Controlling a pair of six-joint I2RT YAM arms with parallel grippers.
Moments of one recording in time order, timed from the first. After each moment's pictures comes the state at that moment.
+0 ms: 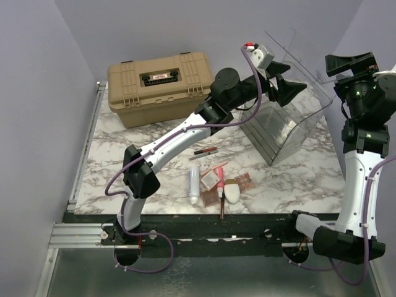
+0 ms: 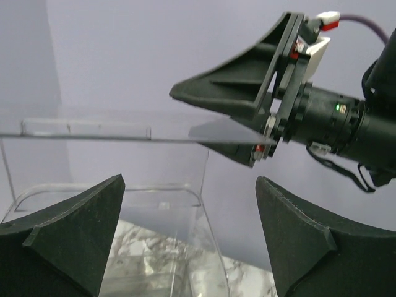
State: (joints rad) left arm -0.92 1.98 2.06 0.32 0.28 -0.27; right arm -0.27 1.12 1.46 -0.27 -0.14 0.83
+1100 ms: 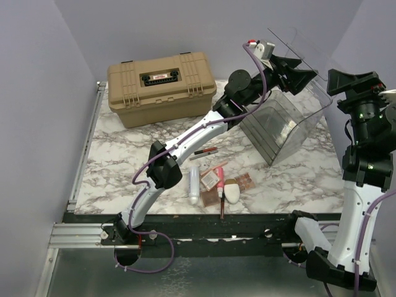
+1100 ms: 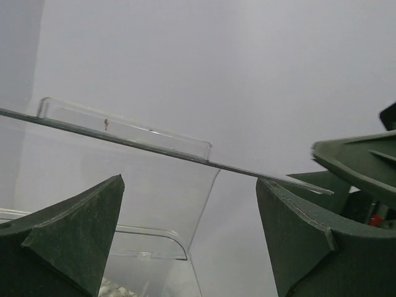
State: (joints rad) left arm -0.91 2.33 2.47 0.43 0.21 -0.55; right arm -0.28 0.92 1.37 -0.30 -0.16 0.71
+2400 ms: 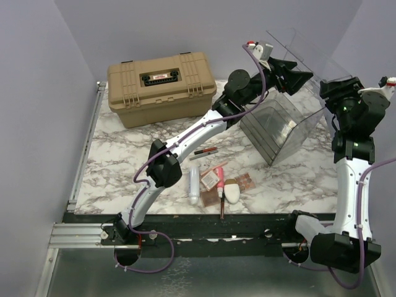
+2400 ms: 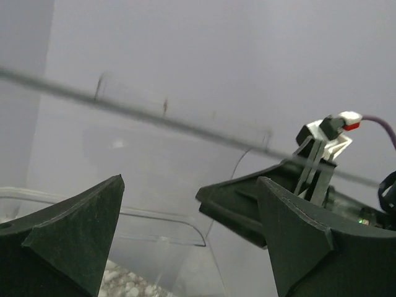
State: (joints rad) left arm -0.88 2.34 2.45 0.42 0.22 -0.56; right arm -0.29 1.04 1.19 -0.18 -0.12 0.68
